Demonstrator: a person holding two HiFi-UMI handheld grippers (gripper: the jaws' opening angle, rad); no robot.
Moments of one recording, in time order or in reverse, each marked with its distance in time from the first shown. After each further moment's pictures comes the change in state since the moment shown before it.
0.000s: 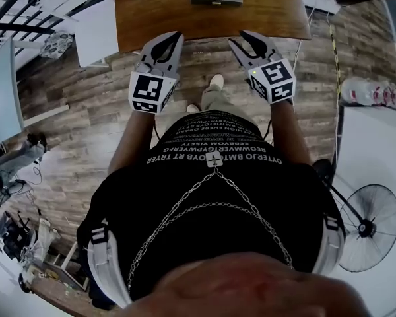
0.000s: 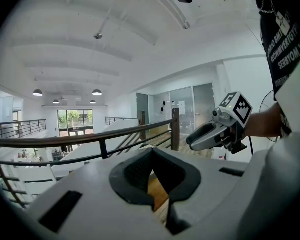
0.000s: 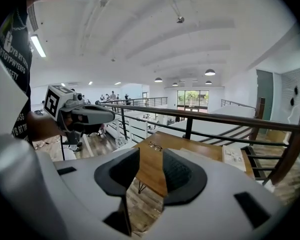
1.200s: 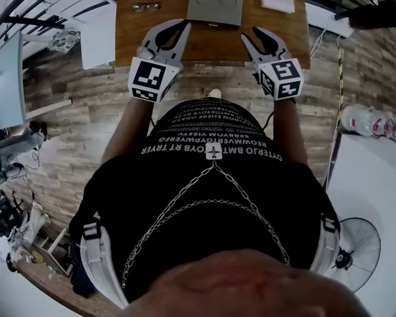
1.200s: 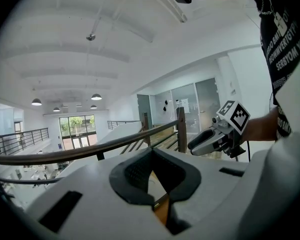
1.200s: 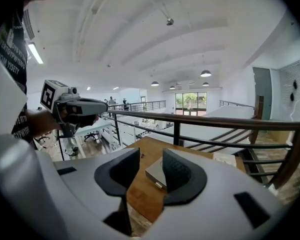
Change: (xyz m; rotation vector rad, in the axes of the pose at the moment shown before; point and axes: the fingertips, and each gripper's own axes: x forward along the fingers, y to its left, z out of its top) left arm 0.153 0.015 0.080 0.068 -0.040 0.052; right arm 0.030 -0.180 0.015 0.033 -0.053 0.006
